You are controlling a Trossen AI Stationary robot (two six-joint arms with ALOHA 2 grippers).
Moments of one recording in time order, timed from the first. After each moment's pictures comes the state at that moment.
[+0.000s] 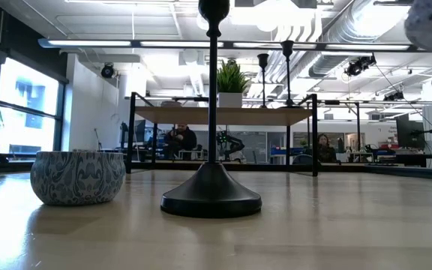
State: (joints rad) left arm -0.16 1.55 1.80 -0.94 0.02 -0.24; right arm 0.75 1.44 1.20 -1.04 0.36 1.64
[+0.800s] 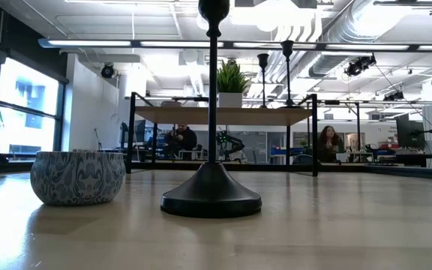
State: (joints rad) left arm -0.16 1.54 1.80 -0.92 0.01 -0.33; right arm 0.45 1.44 1.64 -1.28 0.46 0.94
